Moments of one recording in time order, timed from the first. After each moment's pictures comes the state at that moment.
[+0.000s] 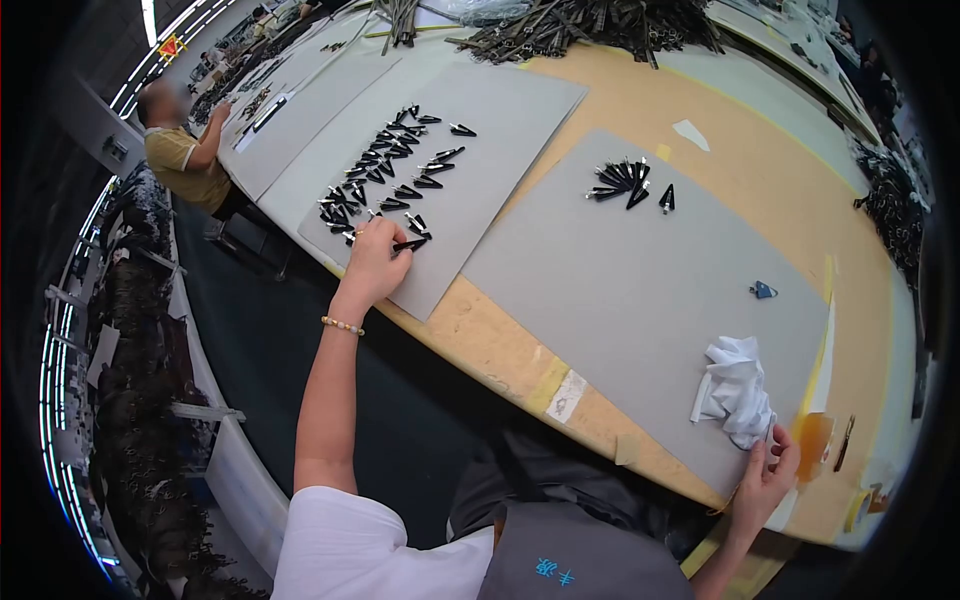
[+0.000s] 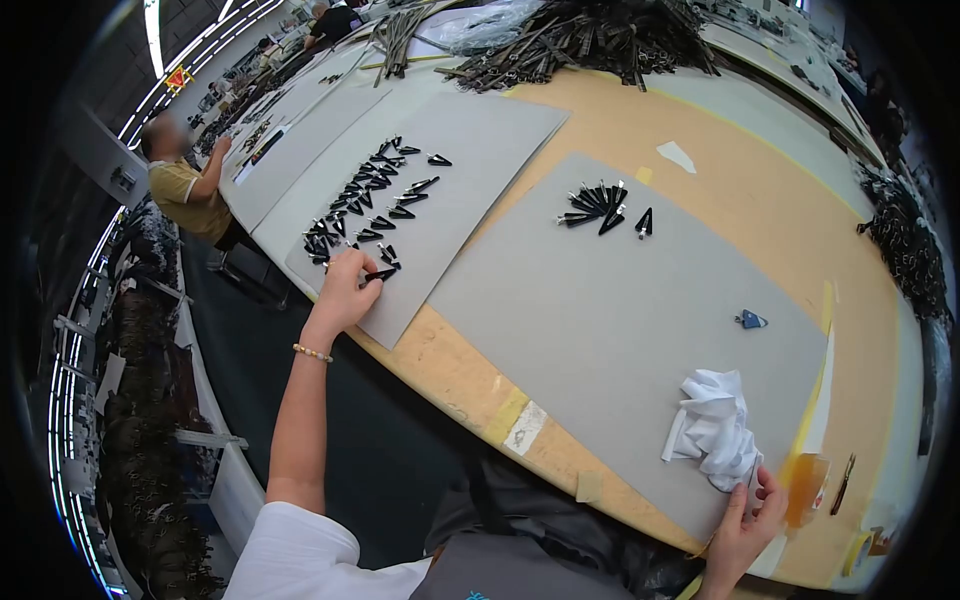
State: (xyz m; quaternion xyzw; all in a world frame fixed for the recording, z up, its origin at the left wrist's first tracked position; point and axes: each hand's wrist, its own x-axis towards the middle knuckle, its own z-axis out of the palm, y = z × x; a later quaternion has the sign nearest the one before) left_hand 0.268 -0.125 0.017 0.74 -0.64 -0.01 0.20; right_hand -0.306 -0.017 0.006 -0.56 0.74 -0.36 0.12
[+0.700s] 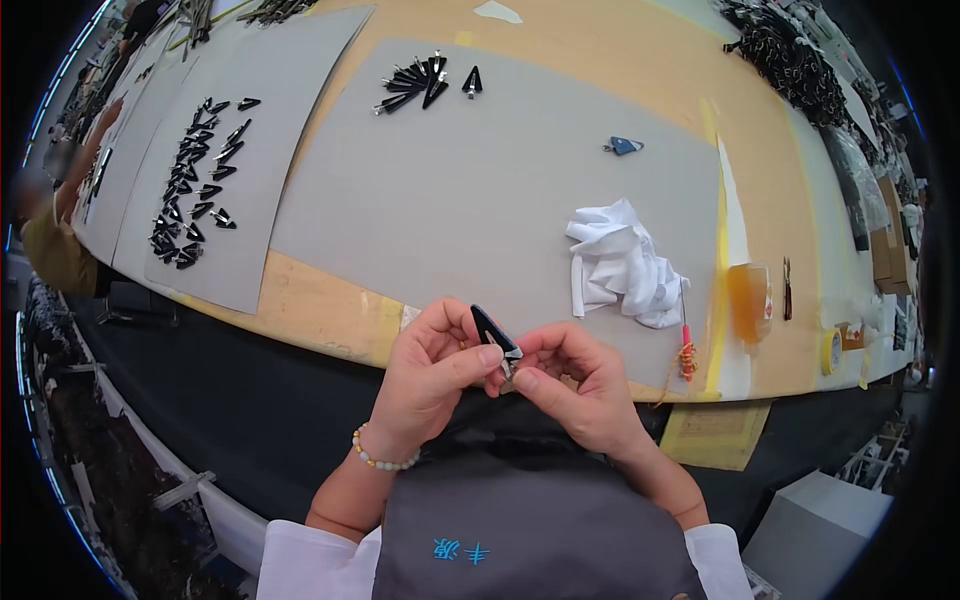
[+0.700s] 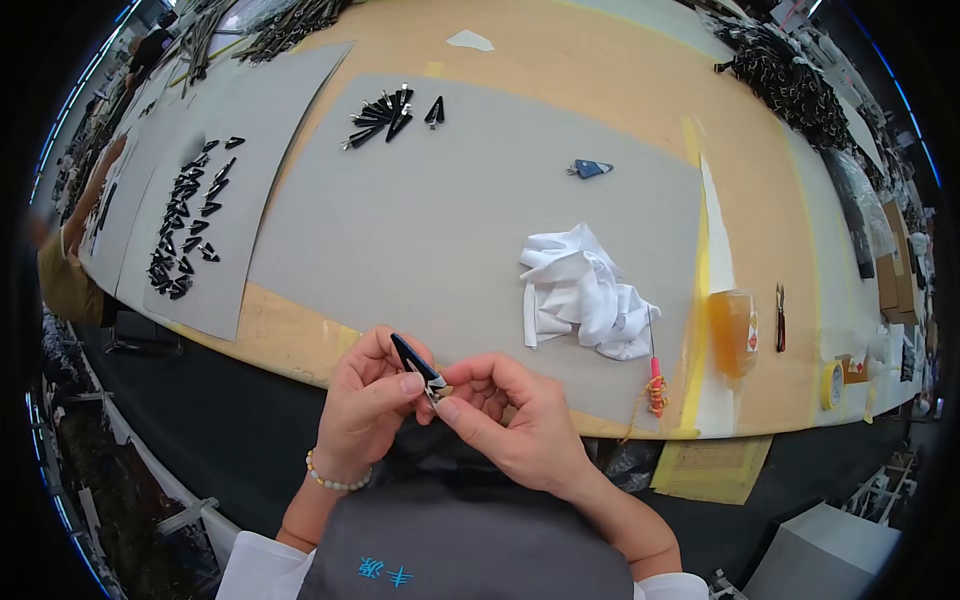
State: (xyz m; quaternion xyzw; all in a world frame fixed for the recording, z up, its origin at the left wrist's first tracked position) left_hand -0.014 -0.043 0.029 0.33 -0.25 -0.77 0.48; right_hand -0.199 -0.027 0.041 -0.43 0.44 -0.41 0.67
